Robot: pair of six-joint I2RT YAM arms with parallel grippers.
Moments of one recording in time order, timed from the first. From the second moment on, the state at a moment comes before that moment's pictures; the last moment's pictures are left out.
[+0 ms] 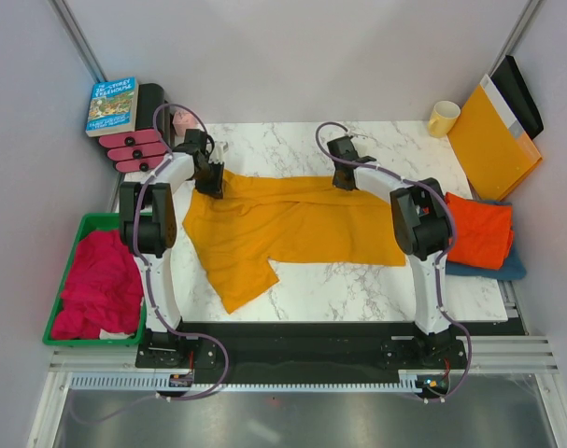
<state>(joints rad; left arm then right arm) -0.07 2.17 1.67 -0.65 0.21 0.12 0.37 2.23 1.65 -0.37 0.43 0.54</state>
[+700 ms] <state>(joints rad) -0.05 1.80 1.52 -0.59 0.35 0.09 0.37 1.82 1.38 -0.33 0.39 0.45</state>
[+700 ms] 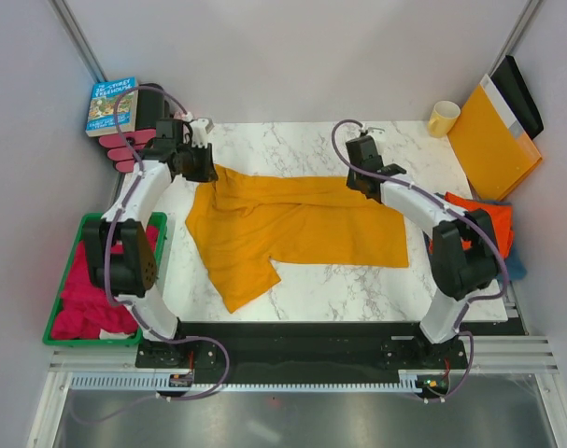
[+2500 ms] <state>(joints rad) 0.04 1.42 0.20 0.99 0.24 0.04 1.38 1.18 1.10 -0.64 1.41 0.59</state>
